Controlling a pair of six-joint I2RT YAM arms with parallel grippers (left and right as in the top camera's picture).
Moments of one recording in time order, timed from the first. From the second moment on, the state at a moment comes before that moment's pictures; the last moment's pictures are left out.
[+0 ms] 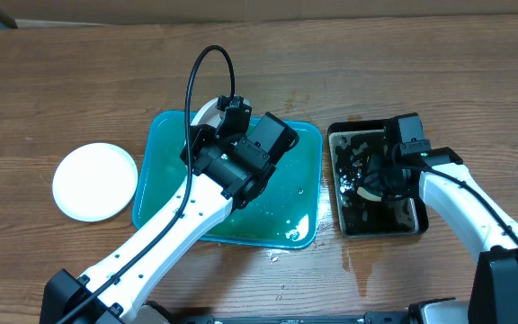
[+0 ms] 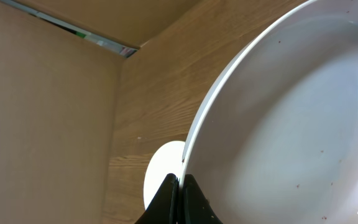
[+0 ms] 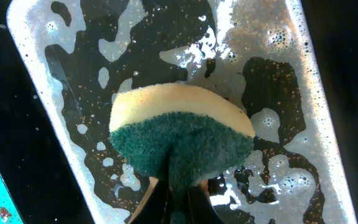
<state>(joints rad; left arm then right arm) -0.67 1.53 1.28 -0.97 -1.05 -0.21 0.16 1.55 0.89 -0.63 -0.02 0.46</state>
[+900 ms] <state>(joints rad) -0.02 1.42 1.28 -1.13 -0.34 -0.49 0.16 1.59 0.89 -0.52 -0.18 0.36</state>
